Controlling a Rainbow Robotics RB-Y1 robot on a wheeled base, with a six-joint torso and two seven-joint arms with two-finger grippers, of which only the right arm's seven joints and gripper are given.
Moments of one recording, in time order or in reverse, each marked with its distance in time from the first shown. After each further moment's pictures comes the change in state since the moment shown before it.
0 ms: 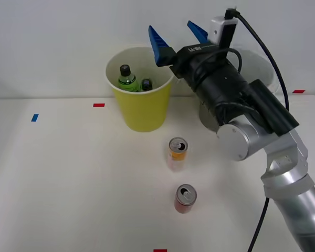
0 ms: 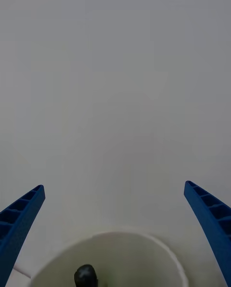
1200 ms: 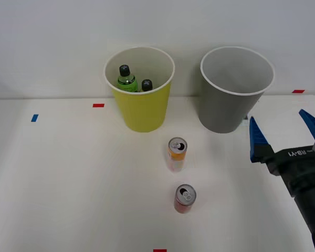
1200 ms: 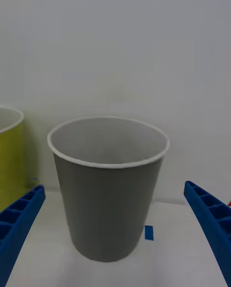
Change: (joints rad) arm 0.952 -0.033 -0.235 -0.568 0.281 -0.027 0.070
